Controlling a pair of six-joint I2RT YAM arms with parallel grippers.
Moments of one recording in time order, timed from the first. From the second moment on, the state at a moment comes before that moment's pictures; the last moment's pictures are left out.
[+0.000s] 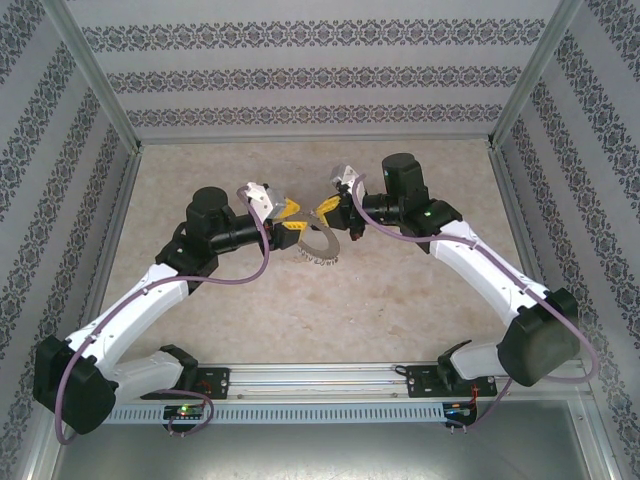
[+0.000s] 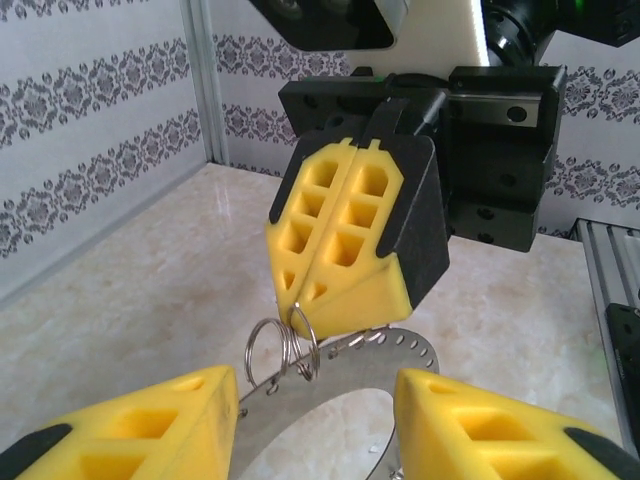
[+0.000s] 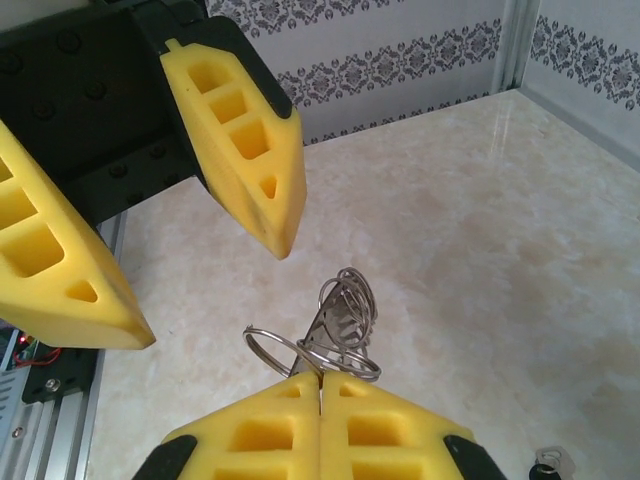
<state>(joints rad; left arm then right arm) -0.47 1.12 0.88 0.03 0.63 0.15 0.49 1.37 1.16 -0.27 -0.83 -0.21</state>
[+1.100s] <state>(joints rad) -0.55 1.17 0.93 -0.06 0.49 0.29 0.52 1.31 1.11 -0.25 -0.81 -0.21</state>
